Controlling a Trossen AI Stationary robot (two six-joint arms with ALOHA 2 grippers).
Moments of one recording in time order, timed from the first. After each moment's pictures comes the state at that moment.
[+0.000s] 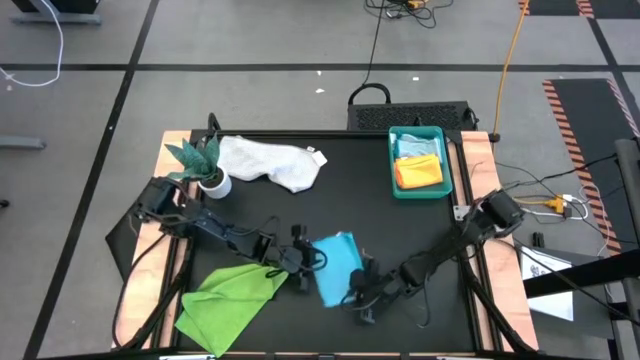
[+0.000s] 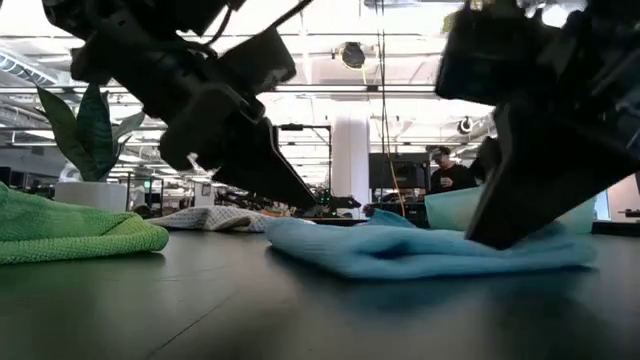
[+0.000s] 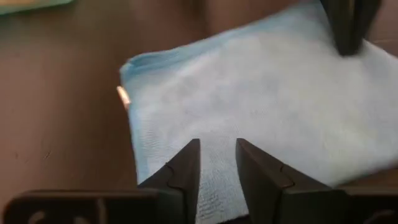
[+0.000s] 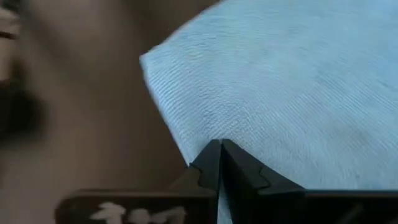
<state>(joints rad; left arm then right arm) -0.35 1.82 0.86 0.25 -0.35 -0.11 0.59 1.85 0.89 0.07 0.26 0.77</state>
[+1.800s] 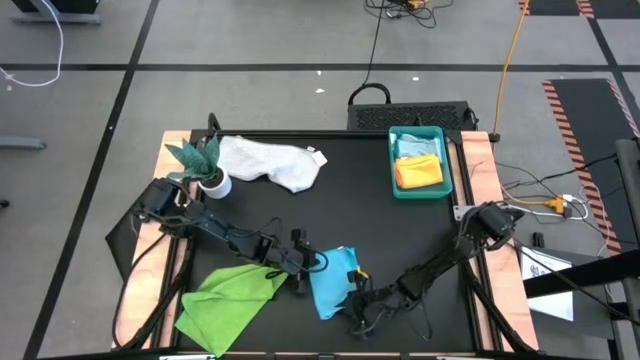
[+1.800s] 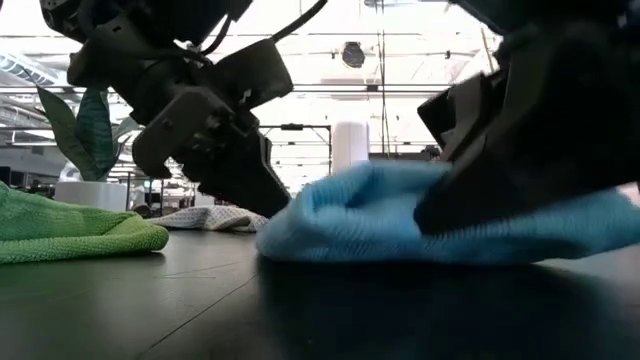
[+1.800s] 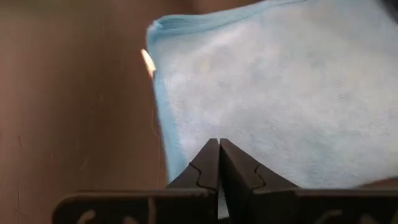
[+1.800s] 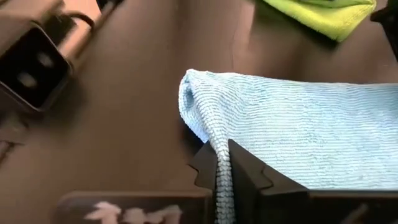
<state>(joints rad) -0.35 1.85 0.86 0.22 -0.27 -0.16 0.66 1.97 0.97 0.31 0.39 0.28</state>
